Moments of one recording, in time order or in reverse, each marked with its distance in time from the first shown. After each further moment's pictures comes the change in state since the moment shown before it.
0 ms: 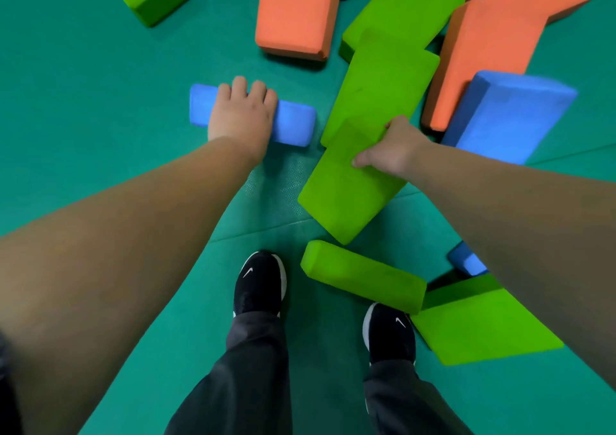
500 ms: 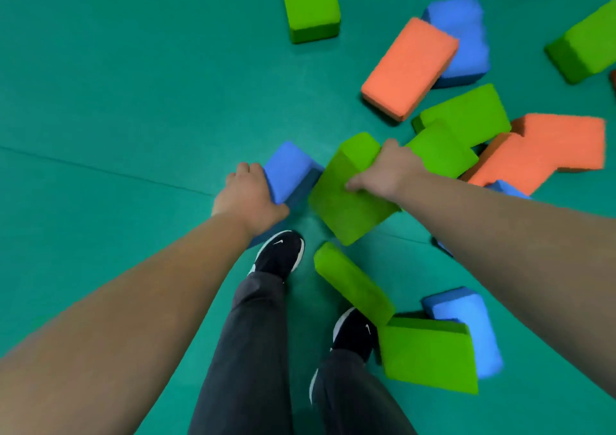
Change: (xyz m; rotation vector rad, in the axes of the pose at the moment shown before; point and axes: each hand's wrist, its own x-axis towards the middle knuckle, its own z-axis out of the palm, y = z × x) left_hand -0.258 -0.046 -0.066 -0.902 -0.259 -0.667; right_hand -0.177 -0.139 -0.025 -0.512 0.029 -0.348
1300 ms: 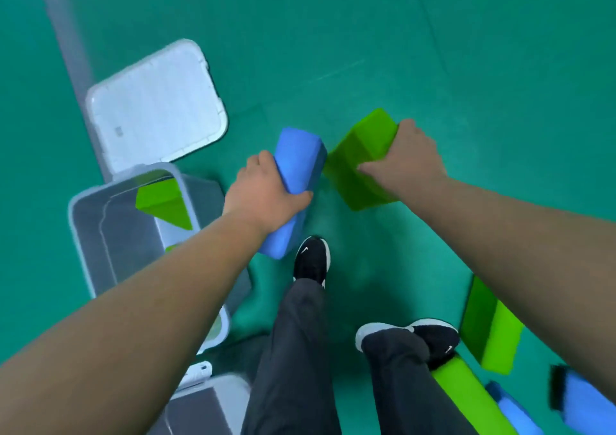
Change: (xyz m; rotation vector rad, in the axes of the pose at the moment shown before) left_hand -0.434 -0.371 0.089 -0.590 0.243 -0.920; right_hand -0.352 -0.340 0.296 -0.460 -0.132 -0.876
